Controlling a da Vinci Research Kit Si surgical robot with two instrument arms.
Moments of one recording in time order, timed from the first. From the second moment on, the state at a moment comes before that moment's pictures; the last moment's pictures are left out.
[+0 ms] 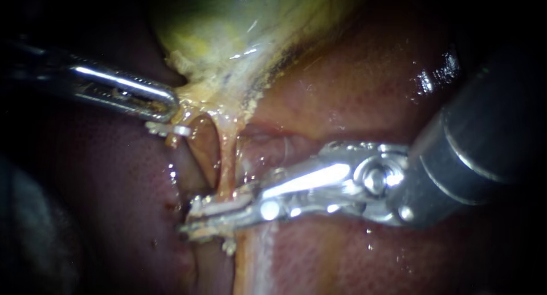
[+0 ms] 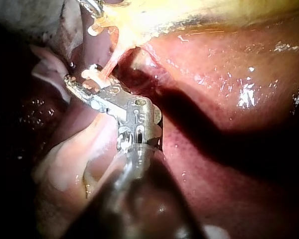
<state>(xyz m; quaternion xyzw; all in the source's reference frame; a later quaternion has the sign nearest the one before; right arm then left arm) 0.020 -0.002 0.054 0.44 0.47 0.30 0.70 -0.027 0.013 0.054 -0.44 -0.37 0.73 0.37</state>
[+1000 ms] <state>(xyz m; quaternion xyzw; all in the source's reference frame) 0.014 0.000 0.057 0.27 0.54 0.15 0.78 -0.027 0.013 0.053 -0.44 -0.37 0.73 0.37</state>
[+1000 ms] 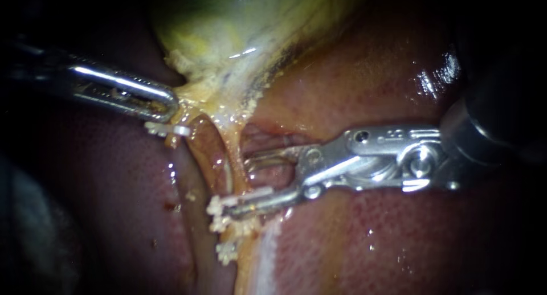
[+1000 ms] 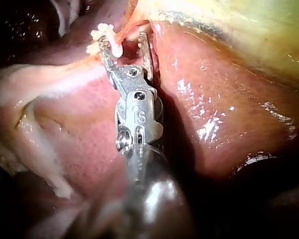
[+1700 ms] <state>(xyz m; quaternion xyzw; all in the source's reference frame) 0.006 0.001 0.054 0.20 0.54 0.07 0.82 -0.027 0.013 0.053 -0.44 -0.37 0.73 0.37</state>
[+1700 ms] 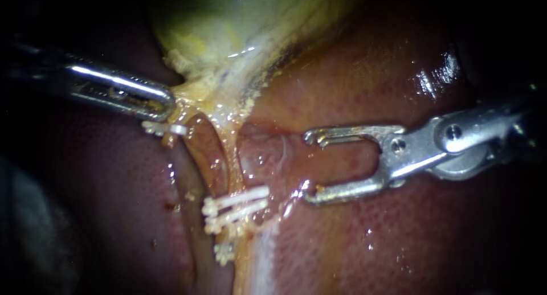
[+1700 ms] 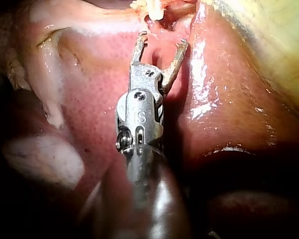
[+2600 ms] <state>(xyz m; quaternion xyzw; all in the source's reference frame) 0.004 0.001 0.053 0.20 0.54 0.07 0.82 -0.032 0.012 0.058 -0.44 -0.36 0.74 0.36</state>
